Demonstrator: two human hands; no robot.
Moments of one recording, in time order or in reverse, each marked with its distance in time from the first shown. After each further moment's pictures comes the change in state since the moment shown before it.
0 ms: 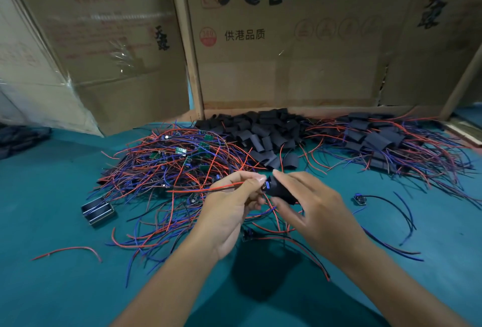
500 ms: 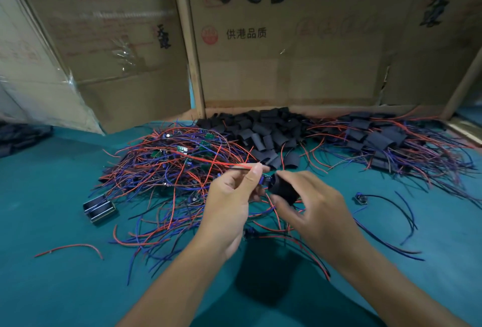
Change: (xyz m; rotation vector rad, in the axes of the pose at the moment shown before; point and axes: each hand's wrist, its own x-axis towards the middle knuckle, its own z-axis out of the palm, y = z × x) left_hand -0.006 0.002 0.010 0.069 0.065 0.159; right_hand 0.000 -0.009 0.002 0.096 0.076 0.098
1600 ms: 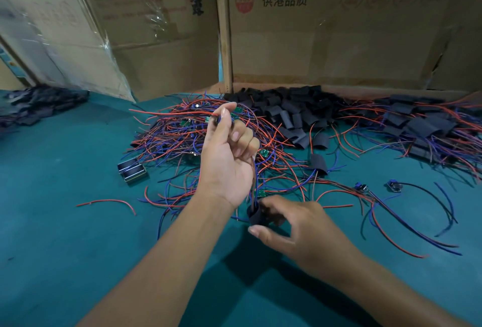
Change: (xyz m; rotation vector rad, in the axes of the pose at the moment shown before) left_hand 0.020 0.029 -0.030 -0.686 0.061 0.091; right_hand -0.031 -0.036 0.030 0.287 -0.462 0.029
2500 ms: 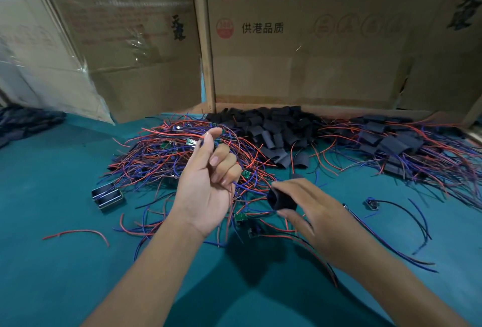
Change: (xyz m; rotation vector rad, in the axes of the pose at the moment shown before) left_hand 0.000 0.006 -0.001 -0.039 -0.063 -0.159; right_hand 0.010 0.039 -0.053 -0.214 0.073 -0.088
